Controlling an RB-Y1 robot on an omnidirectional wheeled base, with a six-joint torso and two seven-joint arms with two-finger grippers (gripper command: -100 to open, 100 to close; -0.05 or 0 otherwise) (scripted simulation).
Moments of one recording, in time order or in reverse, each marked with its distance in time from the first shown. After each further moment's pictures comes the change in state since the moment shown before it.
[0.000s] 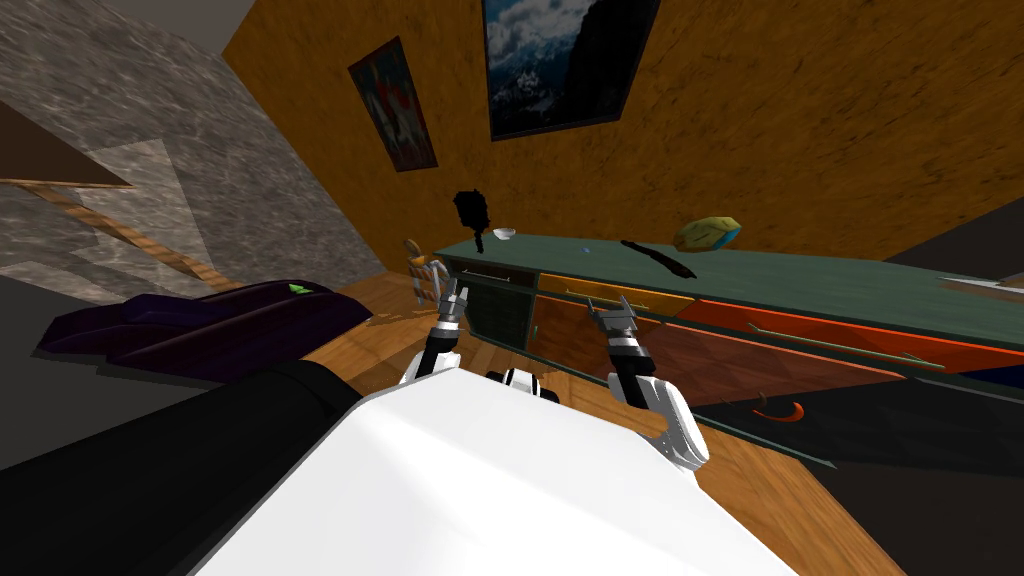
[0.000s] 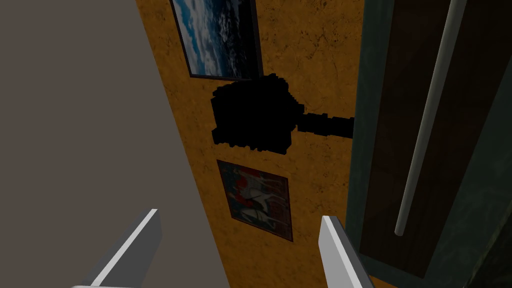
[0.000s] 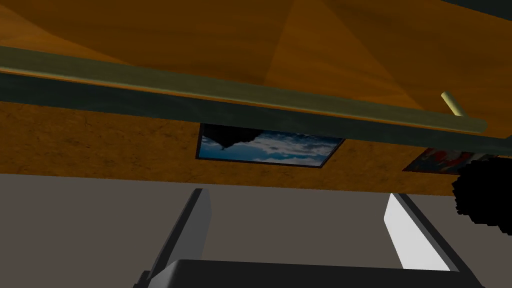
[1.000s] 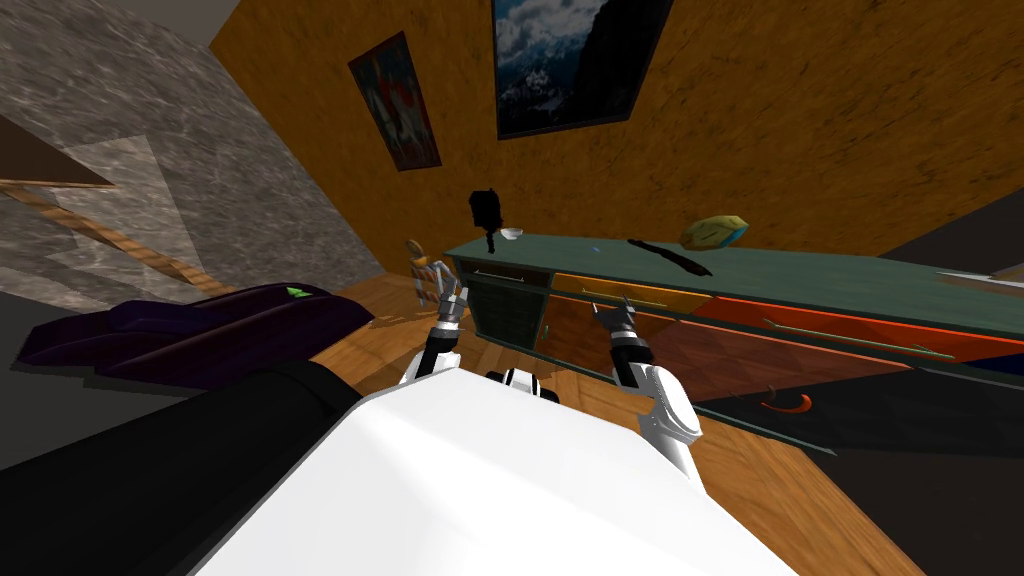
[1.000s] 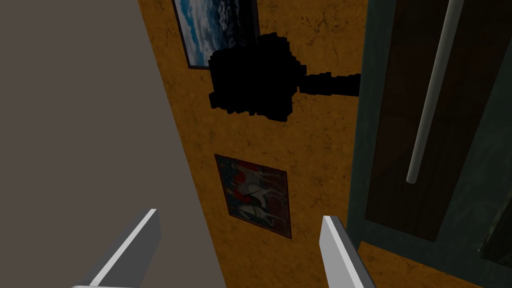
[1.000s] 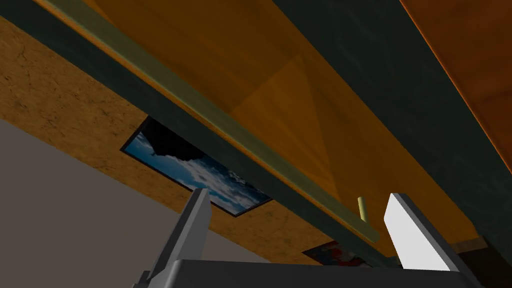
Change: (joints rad) left arm 0.000 0.000 0.000 0.000 0.000 0.000 0.000; right arm -0.121 -0.042 -0.053 0.167 0.268 0.089 0.226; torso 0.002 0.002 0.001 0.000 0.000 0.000
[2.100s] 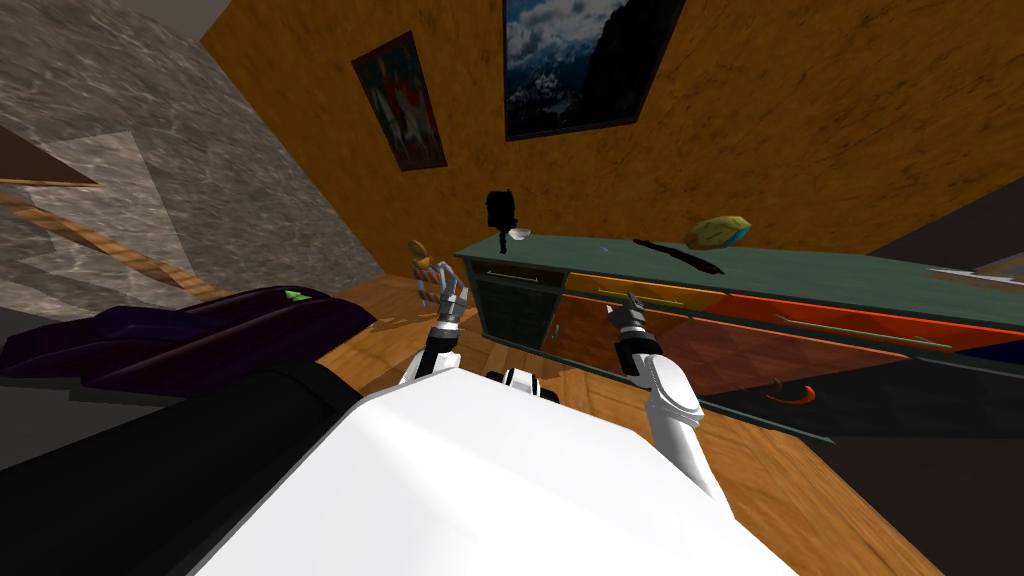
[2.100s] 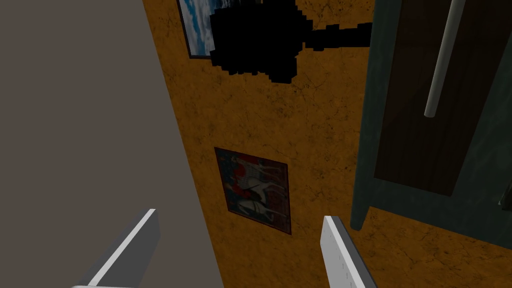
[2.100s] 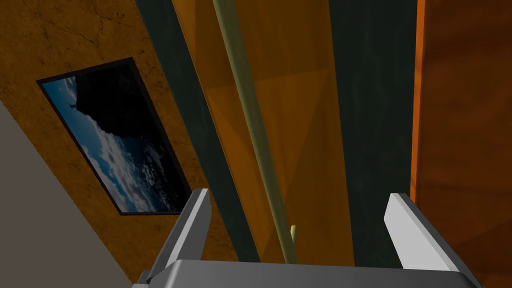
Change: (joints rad) left arm 0.000 0.000 0.000 0.000 0.000 0.000 0.000; right arm -0.112 -0.070 -0.053 0.154 0.276 0.083 0.235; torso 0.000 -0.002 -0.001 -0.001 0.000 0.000
